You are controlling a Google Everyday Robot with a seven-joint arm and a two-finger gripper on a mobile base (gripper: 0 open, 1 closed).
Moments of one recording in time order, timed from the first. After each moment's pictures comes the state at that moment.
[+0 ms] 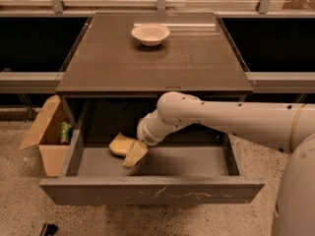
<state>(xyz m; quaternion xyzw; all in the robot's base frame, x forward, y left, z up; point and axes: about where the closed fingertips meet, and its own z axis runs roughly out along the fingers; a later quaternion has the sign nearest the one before) 0.577 0.072 0.619 -0.59 0.74 0.19 0.26</state>
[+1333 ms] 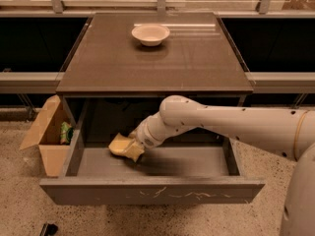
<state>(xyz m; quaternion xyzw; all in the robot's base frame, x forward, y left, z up) 0.571 0.081 0.618 -0.58 0.74 0.22 0.27</state>
